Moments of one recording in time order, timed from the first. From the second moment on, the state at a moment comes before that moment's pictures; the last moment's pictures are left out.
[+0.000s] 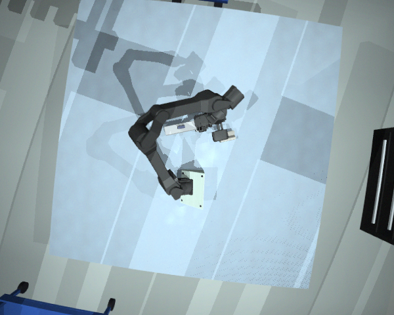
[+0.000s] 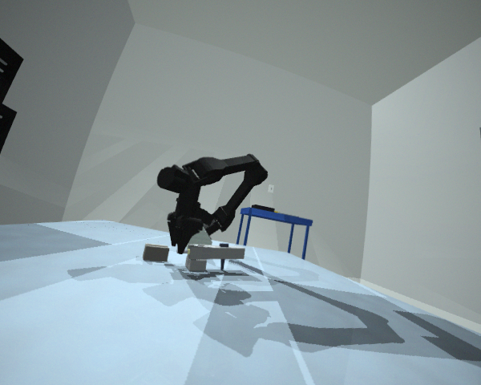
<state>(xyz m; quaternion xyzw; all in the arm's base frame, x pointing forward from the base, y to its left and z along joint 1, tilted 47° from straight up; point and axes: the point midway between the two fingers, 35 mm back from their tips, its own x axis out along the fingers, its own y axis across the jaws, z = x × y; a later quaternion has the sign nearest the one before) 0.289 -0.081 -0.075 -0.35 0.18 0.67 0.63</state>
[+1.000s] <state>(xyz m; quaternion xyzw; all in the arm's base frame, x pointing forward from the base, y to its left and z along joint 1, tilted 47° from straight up) 0.287 -0.049 -0.092 -0.35 0.18 0.67 0.63</state>
